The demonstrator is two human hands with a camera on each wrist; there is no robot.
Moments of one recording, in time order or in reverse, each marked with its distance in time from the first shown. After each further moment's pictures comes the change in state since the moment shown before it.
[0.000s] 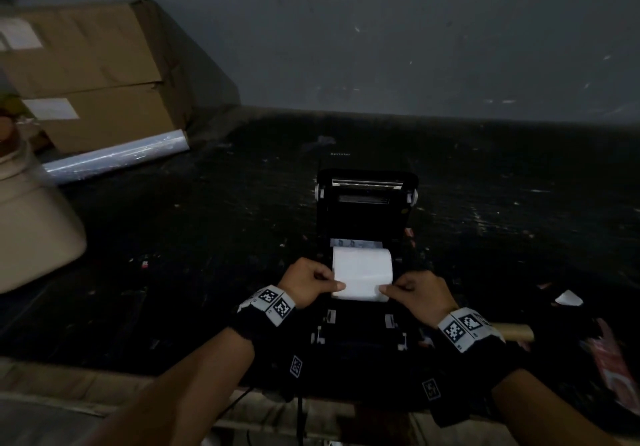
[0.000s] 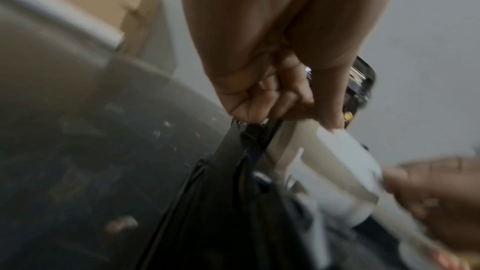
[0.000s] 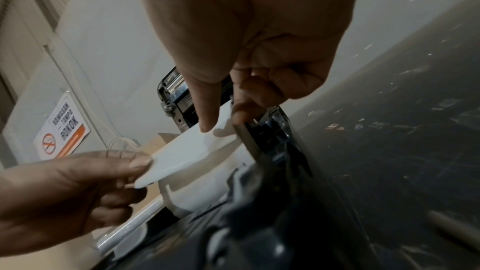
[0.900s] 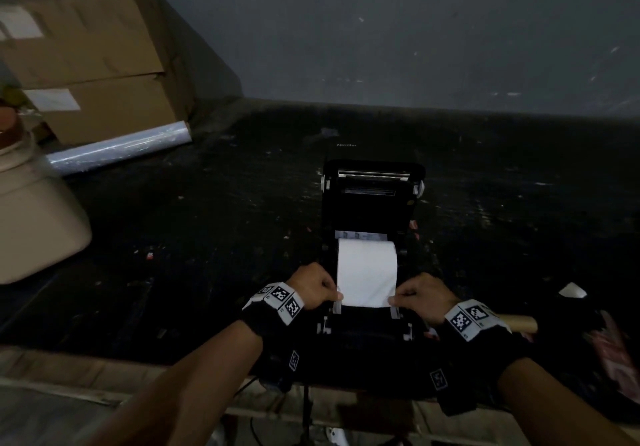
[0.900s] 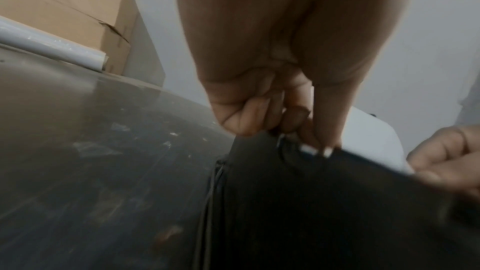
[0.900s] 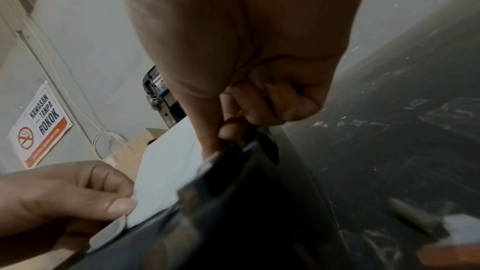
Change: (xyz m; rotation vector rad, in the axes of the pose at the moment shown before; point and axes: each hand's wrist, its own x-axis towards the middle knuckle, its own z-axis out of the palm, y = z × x) left_hand -0.005 -0.002 0.005 0.323 -0.174 -0.114; right_hand 0.005 0.014 0.001 -0.098 -0.294 0.002
